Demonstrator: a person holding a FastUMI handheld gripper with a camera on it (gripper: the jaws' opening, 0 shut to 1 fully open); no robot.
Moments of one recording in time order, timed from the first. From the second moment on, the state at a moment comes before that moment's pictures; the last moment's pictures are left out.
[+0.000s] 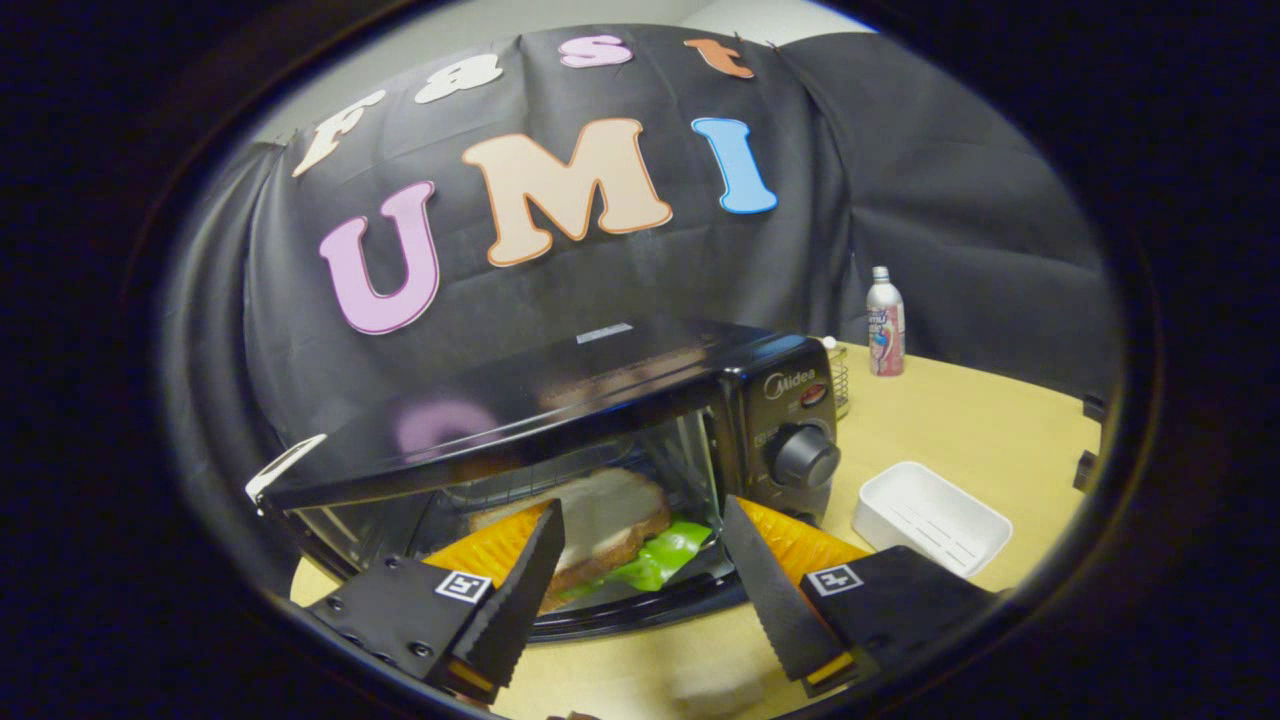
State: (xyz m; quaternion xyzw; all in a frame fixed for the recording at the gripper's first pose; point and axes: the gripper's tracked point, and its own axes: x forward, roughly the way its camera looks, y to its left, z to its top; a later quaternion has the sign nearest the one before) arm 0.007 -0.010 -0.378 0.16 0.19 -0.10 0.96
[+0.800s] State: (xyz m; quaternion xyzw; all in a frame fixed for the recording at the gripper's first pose) arm -0.107 -0.008 -0.380 0.11 0.27 -0.11 0.95
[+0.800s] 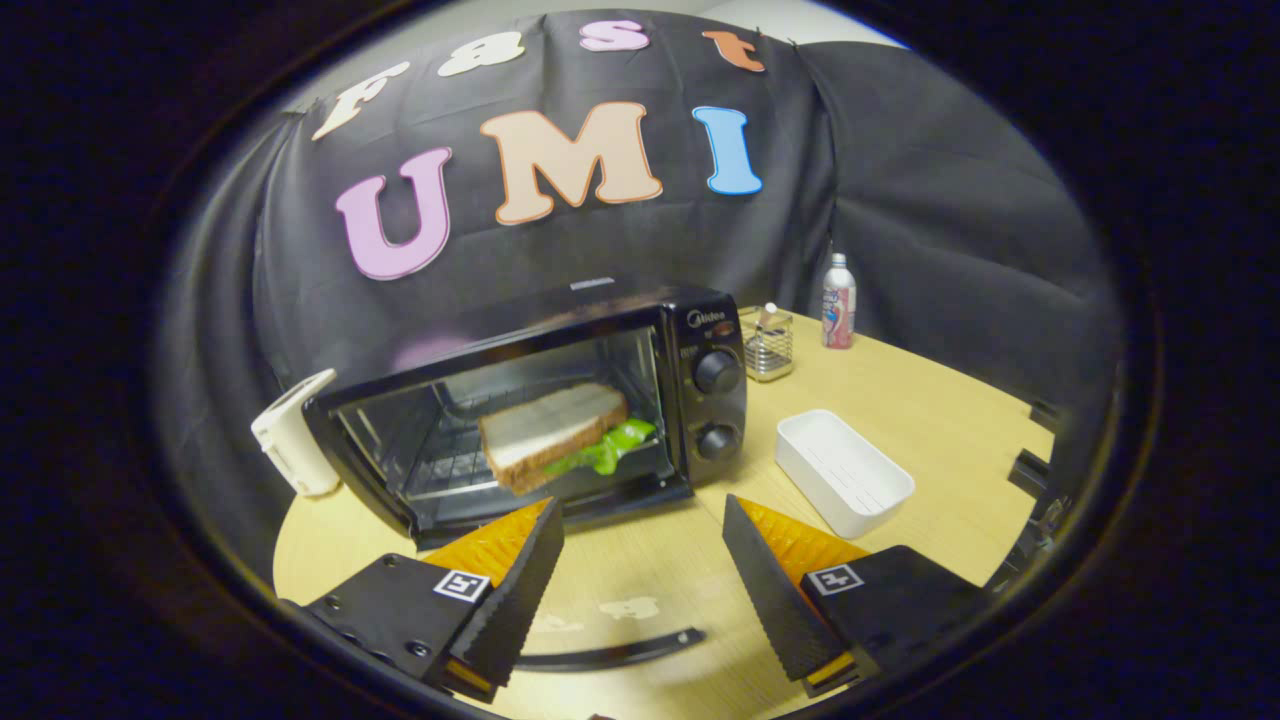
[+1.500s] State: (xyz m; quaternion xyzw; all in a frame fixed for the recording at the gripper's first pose) arm -0.210 0.036 -0.424 0.06 0.37 -0.04 0.93
